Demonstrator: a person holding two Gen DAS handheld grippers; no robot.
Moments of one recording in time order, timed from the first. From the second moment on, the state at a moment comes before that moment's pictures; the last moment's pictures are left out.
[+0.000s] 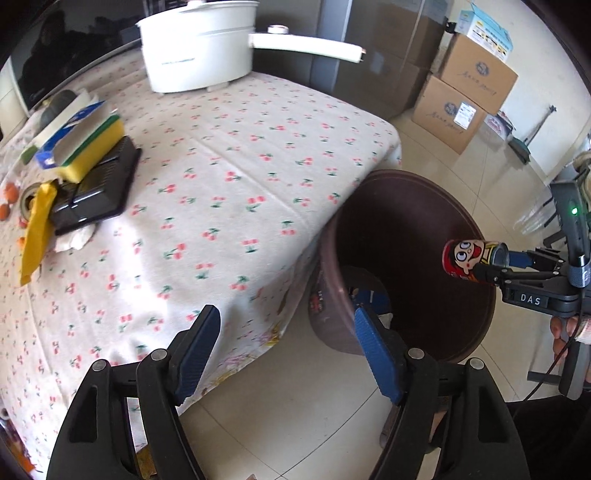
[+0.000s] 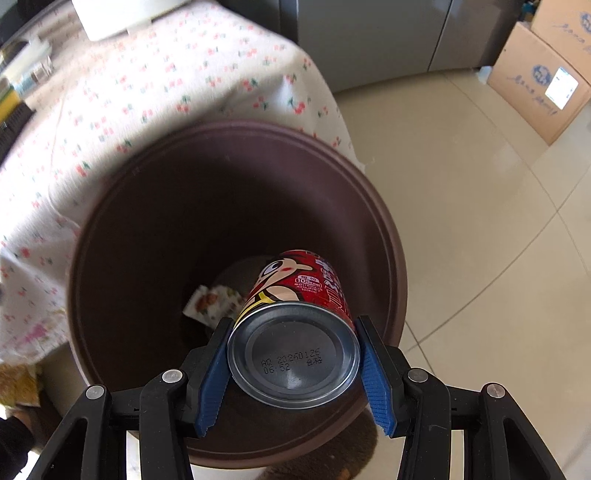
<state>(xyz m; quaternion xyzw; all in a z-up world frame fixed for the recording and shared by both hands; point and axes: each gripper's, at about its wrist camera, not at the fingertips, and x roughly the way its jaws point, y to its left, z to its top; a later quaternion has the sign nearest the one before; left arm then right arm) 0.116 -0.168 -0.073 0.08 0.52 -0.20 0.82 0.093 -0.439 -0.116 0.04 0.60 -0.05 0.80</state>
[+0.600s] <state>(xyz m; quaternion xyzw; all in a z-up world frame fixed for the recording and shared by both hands) 0.127 -0.073 -0.052 0.04 0.51 -0.13 0.85 0.099 -0.440 -0.142 0.01 0.64 -0.09 0.76</state>
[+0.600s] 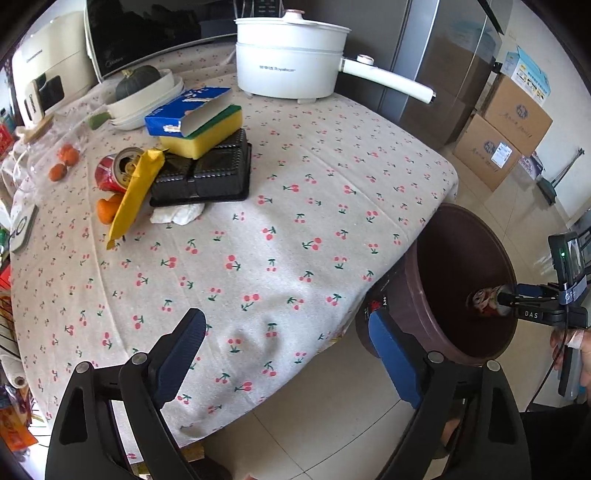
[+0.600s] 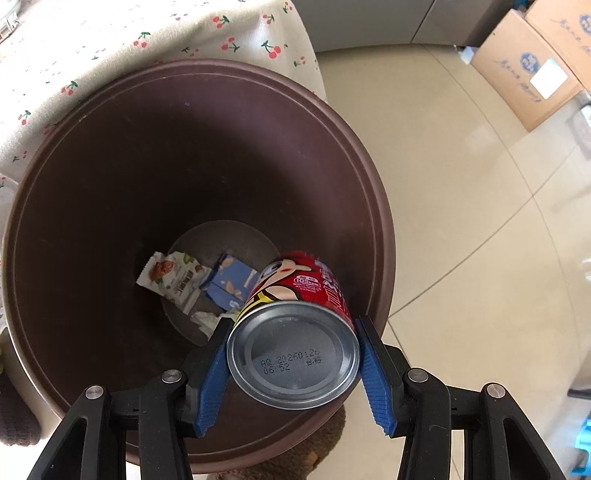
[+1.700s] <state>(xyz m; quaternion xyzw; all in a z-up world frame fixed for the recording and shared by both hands) 0.133 0.074 -0.035 -0.05 0.49 -0.02 0.87 0.161 -0.299 -0.055 0.04 0.54 -0.01 0.84</state>
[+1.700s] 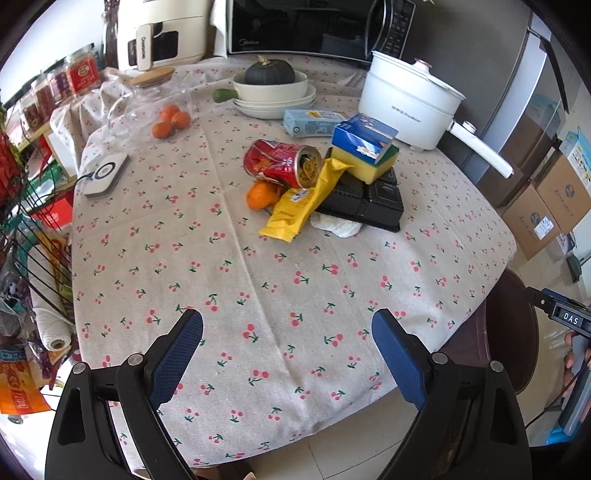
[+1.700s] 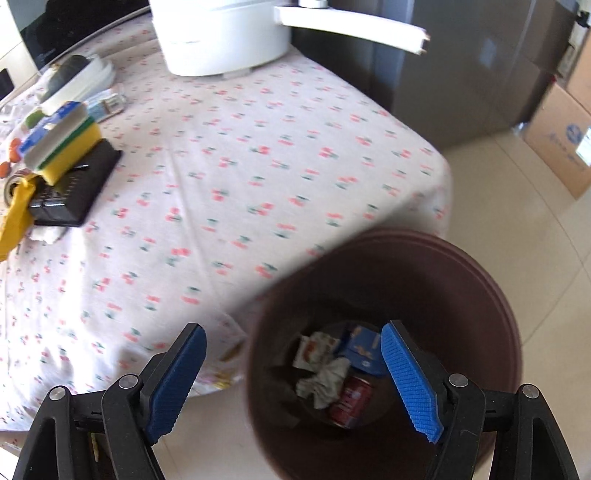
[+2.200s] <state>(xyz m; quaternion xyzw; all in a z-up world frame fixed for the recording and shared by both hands) 0.141 0.155 -0.039 -0.13 0.48 0.06 0.86 0.206 -0.191 -0.049 0.03 0.51 0.05 0.86</state>
